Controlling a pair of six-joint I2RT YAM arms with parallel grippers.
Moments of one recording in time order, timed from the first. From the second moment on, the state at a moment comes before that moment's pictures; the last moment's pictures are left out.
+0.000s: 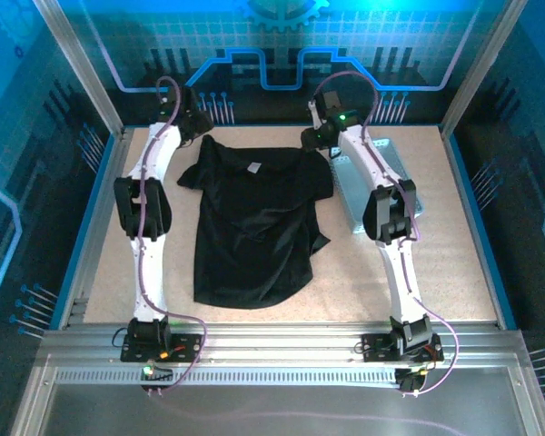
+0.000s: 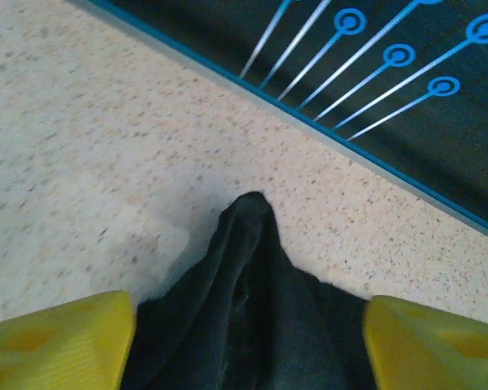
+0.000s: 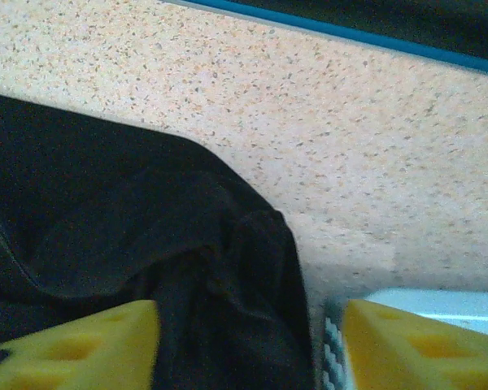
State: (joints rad) left arm 0.00 2.38 2.30 -0.77 -0.03 -0.57; right arm 0.31 2.45 2.45 -0.95 0.07 0.05
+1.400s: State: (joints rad) left arm -1.13 1.57 0.93 -0.84 -0.18 -0.87; right arm 0.65 0.94 0.76 -0.66 0.09 0.36
